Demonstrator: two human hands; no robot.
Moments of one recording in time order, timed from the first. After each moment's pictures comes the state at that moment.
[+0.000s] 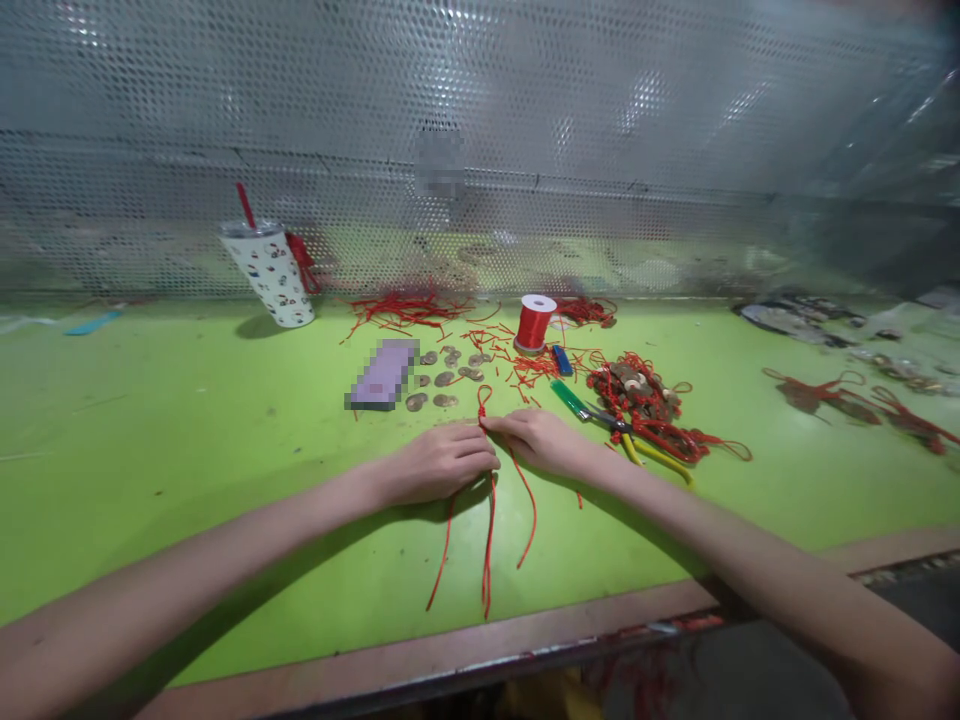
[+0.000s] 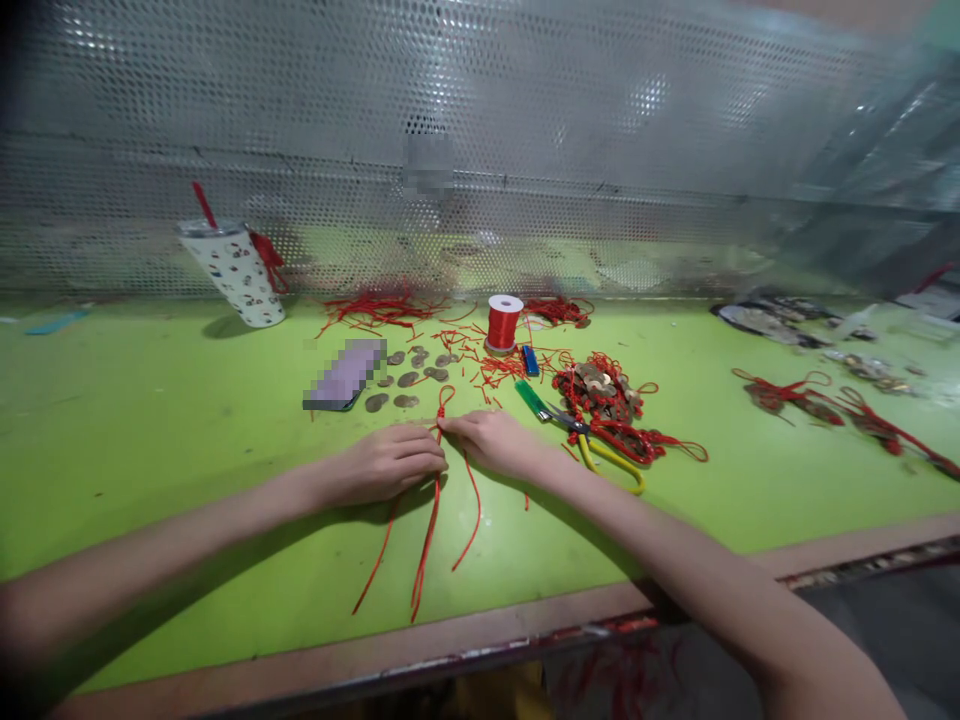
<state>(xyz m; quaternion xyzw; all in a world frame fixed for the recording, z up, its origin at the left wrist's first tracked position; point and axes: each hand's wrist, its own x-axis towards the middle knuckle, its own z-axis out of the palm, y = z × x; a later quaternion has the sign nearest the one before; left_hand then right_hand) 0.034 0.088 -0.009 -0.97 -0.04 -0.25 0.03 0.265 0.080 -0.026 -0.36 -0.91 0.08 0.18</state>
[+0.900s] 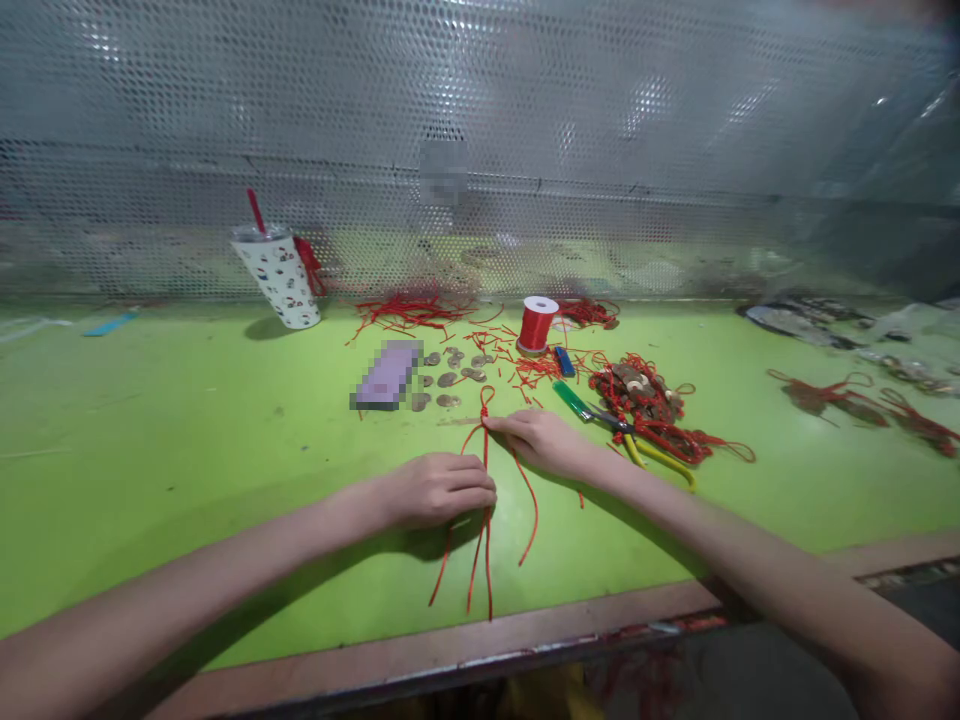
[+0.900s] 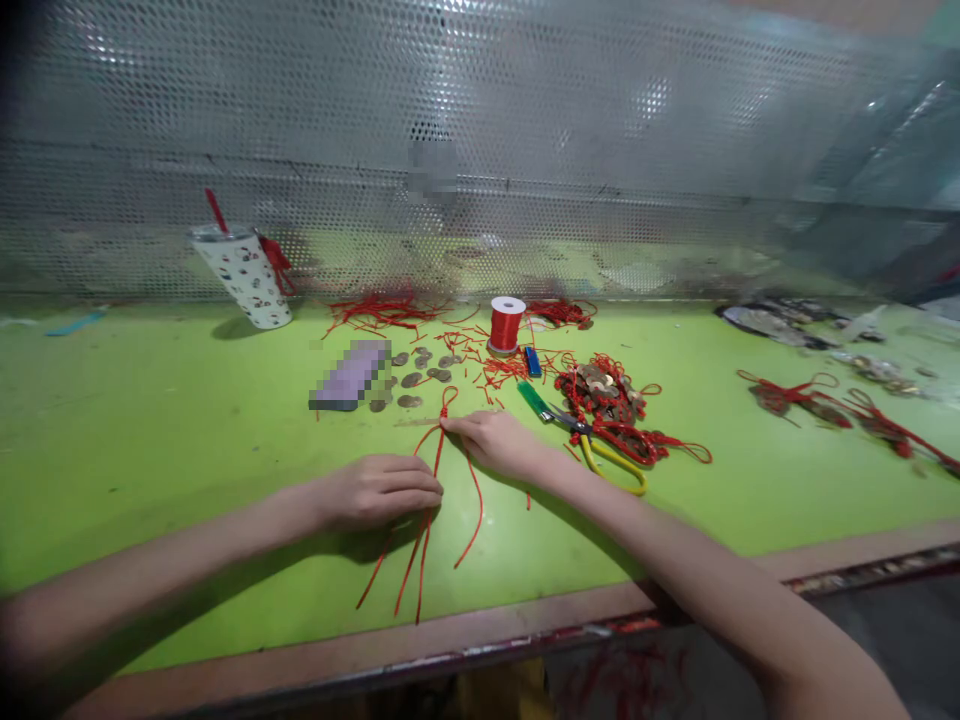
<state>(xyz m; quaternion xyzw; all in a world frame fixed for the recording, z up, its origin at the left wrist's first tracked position) 0.023 0.065 -0.005 -0.97 0.02 -0.25 0.00 0.264 0.079 -0.027 -0.36 -0.91 0.05 0.19</state>
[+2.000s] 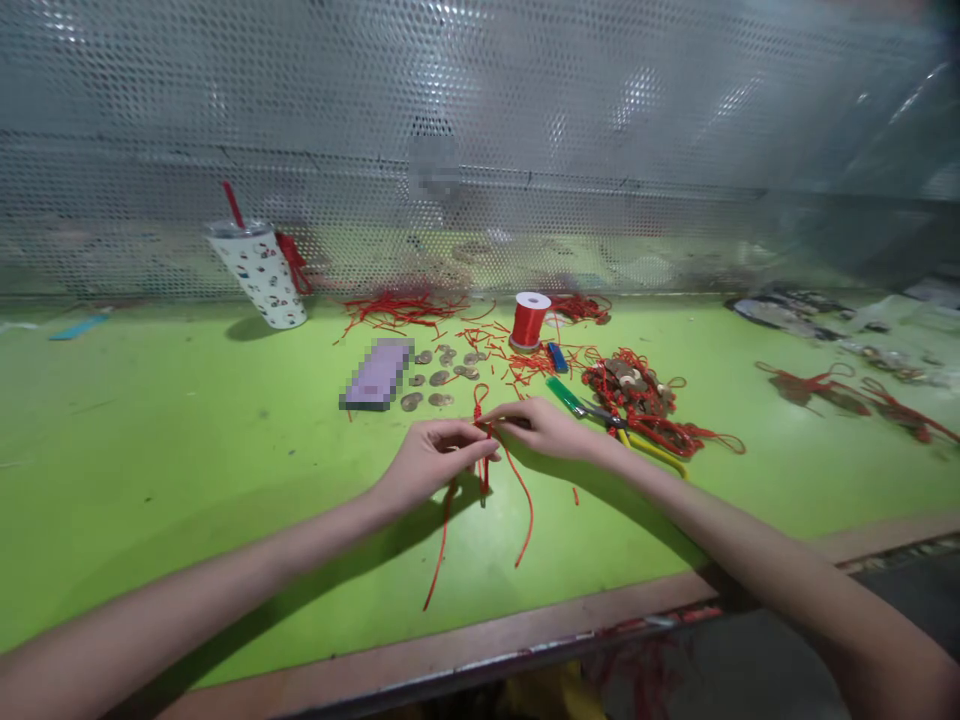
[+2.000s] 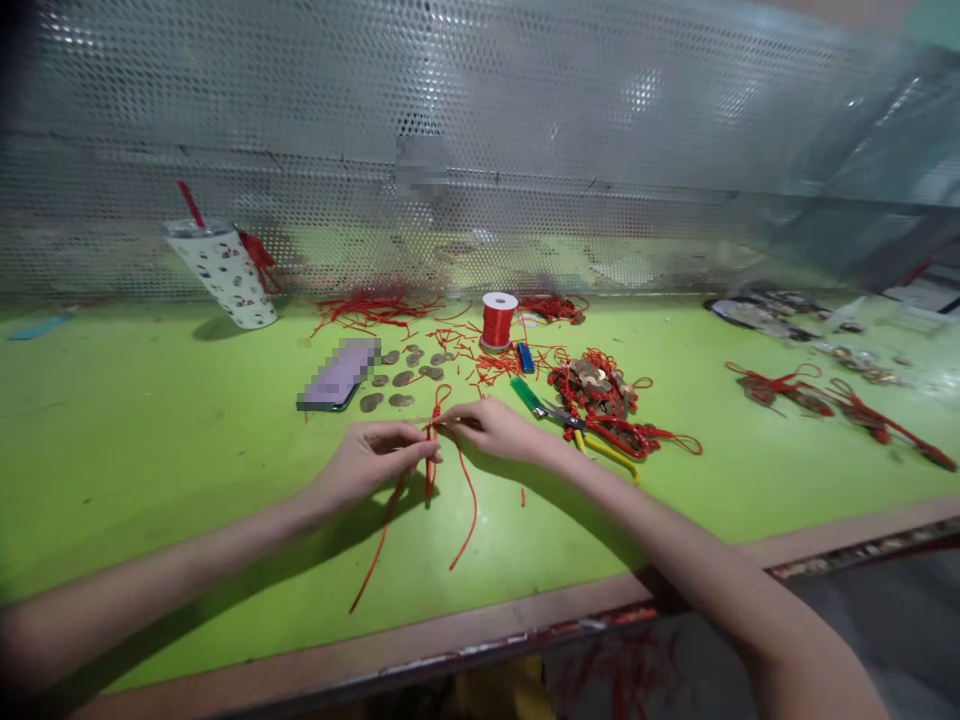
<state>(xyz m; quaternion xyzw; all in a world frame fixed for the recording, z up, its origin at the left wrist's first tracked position) 0.049 0.051 0.016 -0.63 -0.39 -0.35 -0.57 0.268 0.088 -0.007 -0.39 -0.86 0.27 0.22</state>
